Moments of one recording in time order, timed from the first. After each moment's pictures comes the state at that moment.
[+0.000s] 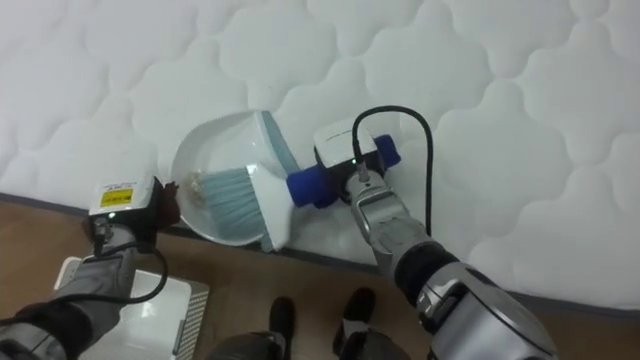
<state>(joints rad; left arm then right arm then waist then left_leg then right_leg) -0.47 0.33 -0.58 1.10 0.74 0.20 0.45 -0.67 -0.20 0.76 1.00 -0.98 0.15 -0.23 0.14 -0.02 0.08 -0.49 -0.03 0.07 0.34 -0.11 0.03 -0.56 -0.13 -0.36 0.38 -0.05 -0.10</state>
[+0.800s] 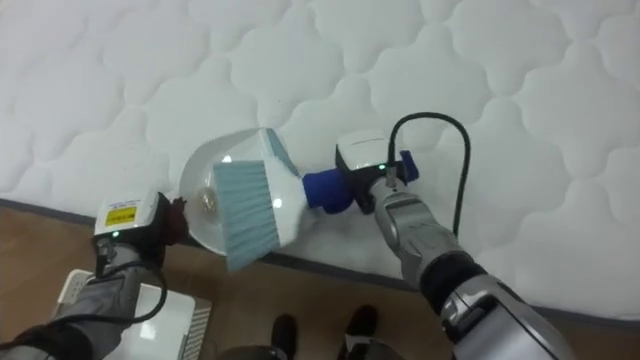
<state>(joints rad) -0.35 0.31 -0.50 1.08 0.76 0.12 0.52 -0.54 -0.31 0.58 0.91 -0.86 0.03 -0.24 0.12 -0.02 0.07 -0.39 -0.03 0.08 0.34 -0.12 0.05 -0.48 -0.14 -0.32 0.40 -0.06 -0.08</state>
